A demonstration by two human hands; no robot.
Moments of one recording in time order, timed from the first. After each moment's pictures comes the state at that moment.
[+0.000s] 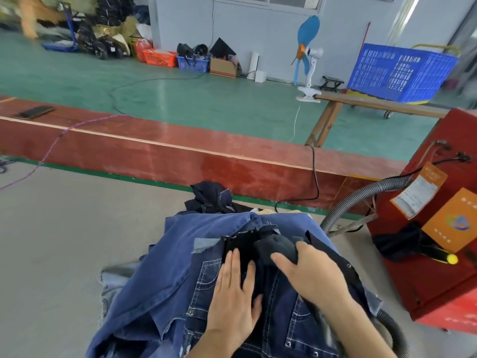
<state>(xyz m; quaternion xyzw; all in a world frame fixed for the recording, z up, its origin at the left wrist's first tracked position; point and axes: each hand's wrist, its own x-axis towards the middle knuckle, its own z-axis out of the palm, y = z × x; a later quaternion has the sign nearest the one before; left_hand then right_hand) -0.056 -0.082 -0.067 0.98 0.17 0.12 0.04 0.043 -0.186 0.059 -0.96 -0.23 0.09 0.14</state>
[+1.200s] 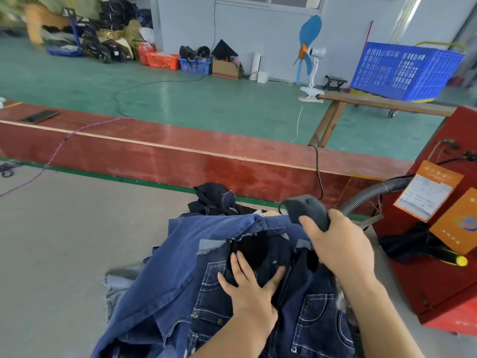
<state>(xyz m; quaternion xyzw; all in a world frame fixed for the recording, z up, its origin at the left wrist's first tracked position) -0.015 -0.101 -0.027 0.95 0.20 -0.21 0.07 0.076 -0.188 0.089 -0.96 -0.16 -0.05 0.24</state>
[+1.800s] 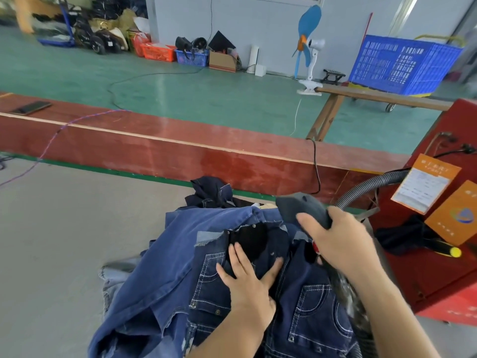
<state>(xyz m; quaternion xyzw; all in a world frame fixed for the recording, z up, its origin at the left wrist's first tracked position) -0.016 -0.102 -0.039 0.96 0.21 -0.18 0.04 0.068 -0.198 0.094 -0.94 -0.19 -0.01 0.27</state>
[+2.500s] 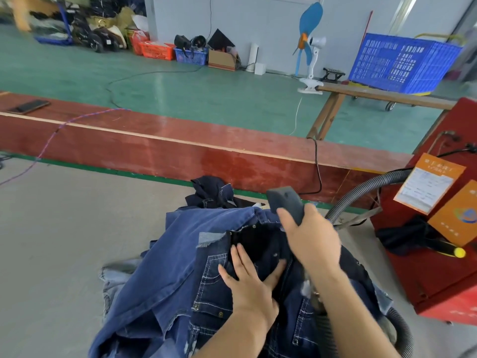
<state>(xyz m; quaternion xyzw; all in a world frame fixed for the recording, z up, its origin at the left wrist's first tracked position) -0.013 -0.100 -0.040 0.96 0.20 -0.19 0.03 0.065 -0.151 0.062 -0.95 -0.17 -0.05 0.26</state>
